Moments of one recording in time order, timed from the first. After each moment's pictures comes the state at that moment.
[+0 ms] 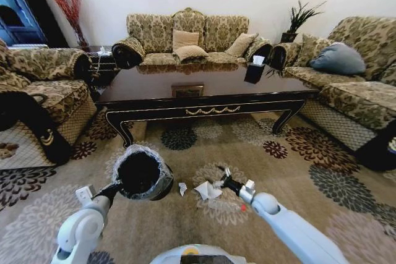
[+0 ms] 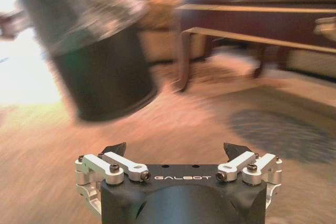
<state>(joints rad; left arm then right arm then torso) 1.60 -1.26 -0.77 -2.23 -0.87 0.63 -0.43 -1.06 0.87 0.06 1.40 0.38 0.29 -0.74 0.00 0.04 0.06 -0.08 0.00</state>
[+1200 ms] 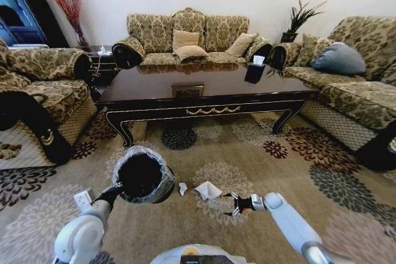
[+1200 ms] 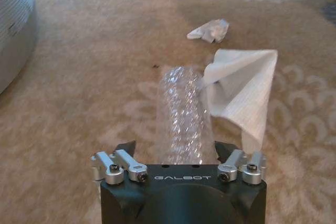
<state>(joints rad) 1.64 -1.30 -0.77 -2.29 -0.85 0.63 -0.44 -0.85 1.08 0.25 0.75 -0.22 0.57 -1.11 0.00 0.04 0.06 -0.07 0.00</state>
